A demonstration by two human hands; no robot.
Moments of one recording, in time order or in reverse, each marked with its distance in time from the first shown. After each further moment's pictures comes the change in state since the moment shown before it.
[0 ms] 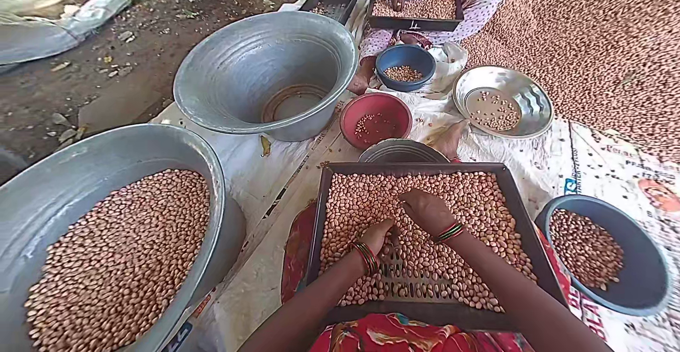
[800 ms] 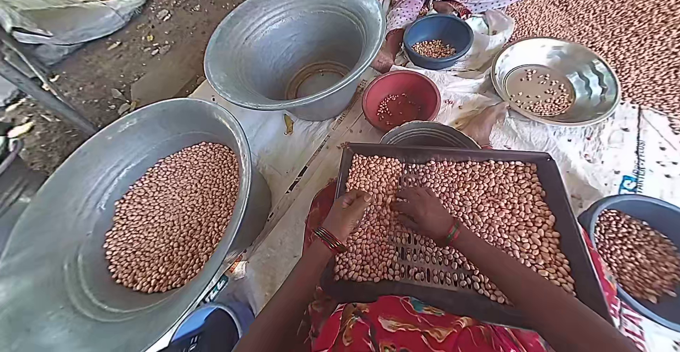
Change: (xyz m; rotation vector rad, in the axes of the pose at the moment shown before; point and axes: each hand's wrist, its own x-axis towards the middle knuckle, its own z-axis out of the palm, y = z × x) left_hand -0.055 0.014 -0.072 0.166 0.171 0.599; right_hand 0.011 0.008 0.065 0.072 0.120 -0.466
